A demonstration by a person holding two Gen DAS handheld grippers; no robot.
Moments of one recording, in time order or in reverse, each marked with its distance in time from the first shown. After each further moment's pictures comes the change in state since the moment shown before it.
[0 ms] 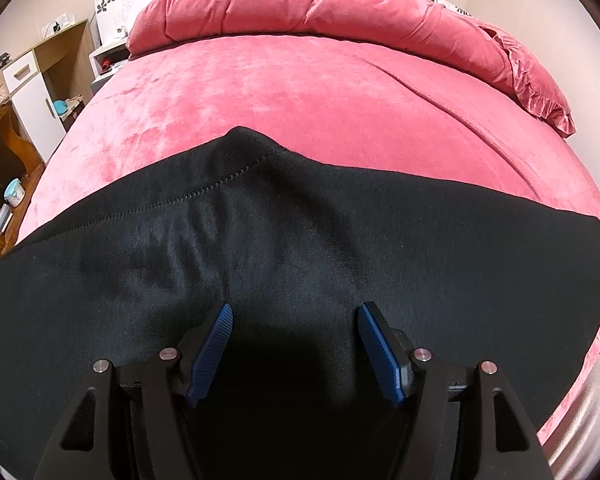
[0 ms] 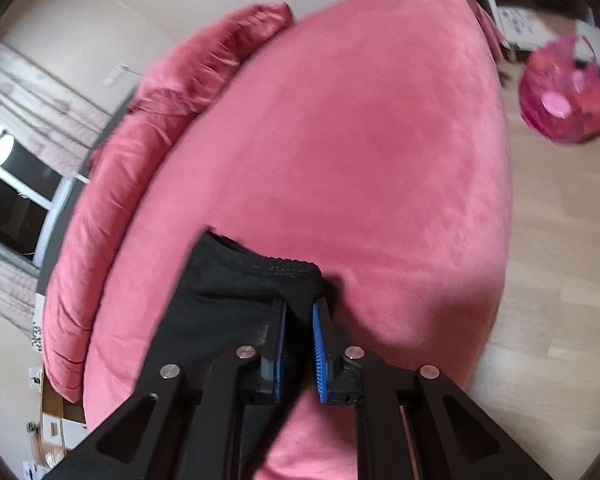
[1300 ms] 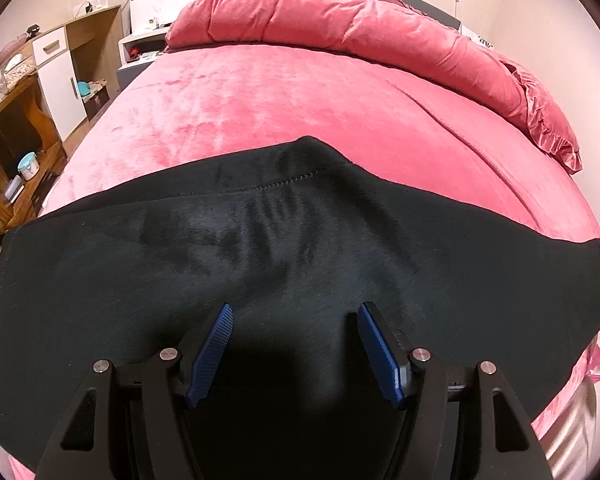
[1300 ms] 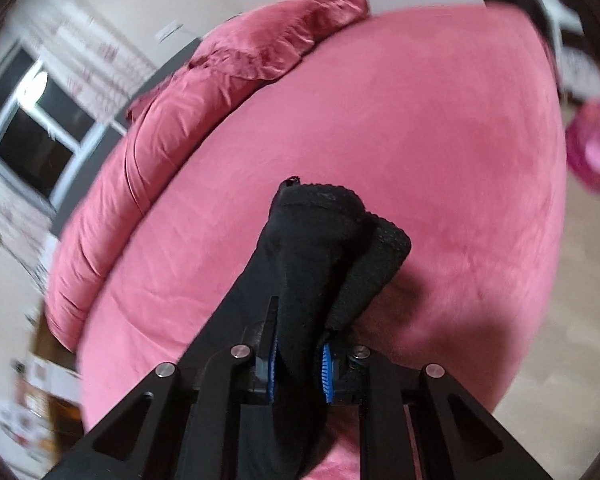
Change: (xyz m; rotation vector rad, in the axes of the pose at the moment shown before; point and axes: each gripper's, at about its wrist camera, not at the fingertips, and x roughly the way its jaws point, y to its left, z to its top) left arm -0.024 0.035 -0.014 -0.114 -0.053 0.002; right arm -0.012 0.101 -0.017 -0.254 0.037 0.030
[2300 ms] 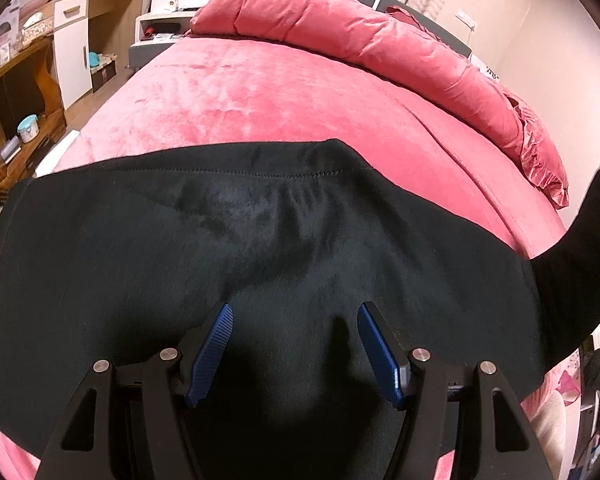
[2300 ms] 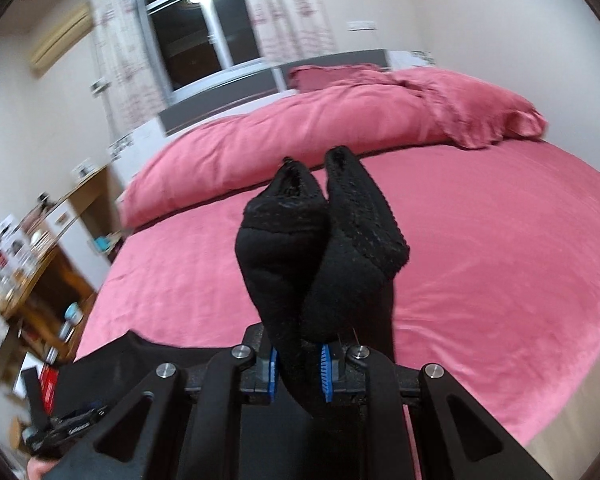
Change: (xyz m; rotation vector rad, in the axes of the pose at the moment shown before) left arm -0.018 0.030 -0.016 -0.133 -0.001 -0.096; right arm -0.071 0.199 -0.087 -0.590 -0.058 0.228
